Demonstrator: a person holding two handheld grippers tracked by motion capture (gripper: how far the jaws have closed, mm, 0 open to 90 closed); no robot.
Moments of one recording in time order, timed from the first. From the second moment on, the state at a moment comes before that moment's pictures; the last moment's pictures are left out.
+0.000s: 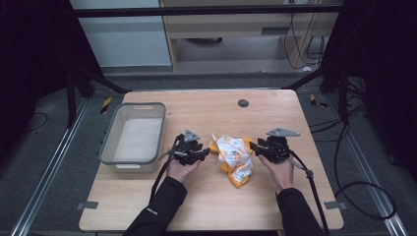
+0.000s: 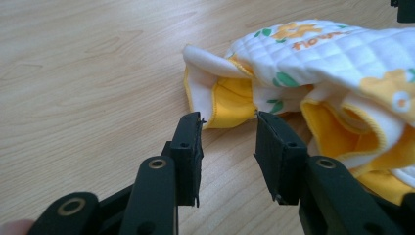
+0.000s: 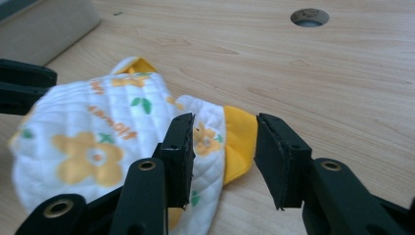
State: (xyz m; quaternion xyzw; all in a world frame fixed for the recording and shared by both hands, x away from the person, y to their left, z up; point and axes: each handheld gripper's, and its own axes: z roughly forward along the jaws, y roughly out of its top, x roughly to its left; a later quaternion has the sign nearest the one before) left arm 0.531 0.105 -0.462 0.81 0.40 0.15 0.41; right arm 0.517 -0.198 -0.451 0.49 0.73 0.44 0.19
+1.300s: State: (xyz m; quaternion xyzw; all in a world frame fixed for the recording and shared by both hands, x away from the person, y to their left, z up) left arm 0.567 0.081 -0.494 0.83 0.41 0.13 0.36; right arm 0.550 -0.189 -0.500 0.49 0.78 0.36 0.17
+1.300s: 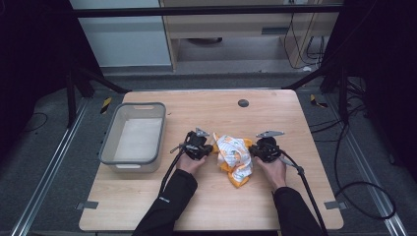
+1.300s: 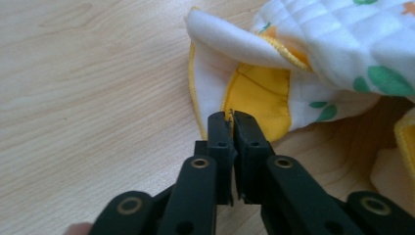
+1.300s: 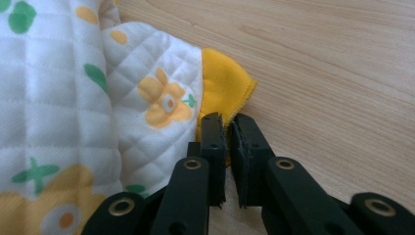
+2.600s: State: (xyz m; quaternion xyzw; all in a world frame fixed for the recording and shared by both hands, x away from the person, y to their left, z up) left arm 0.538 0.126 -0.424 0.81 0.37 0.21 0.41; right arm 0.526 -0.194 -0.442 0.44 0.74 0.45 0.24
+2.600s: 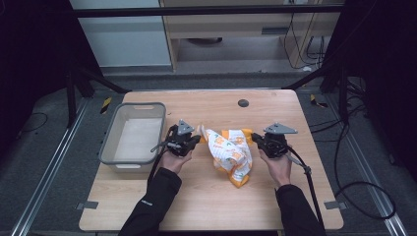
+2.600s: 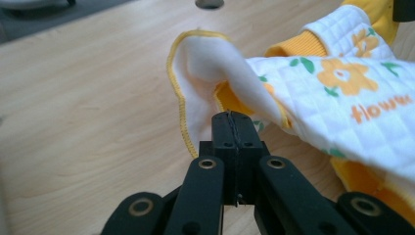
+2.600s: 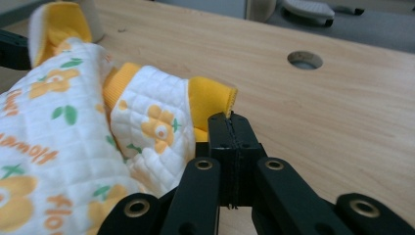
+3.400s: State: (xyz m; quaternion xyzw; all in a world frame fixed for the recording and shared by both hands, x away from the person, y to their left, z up) left arm 0.559 0.126 -0.397 0.76 0.41 0.26 0.43; right arm 0.537 -0.190 -0.414 0.47 0.66 0.50 0.31
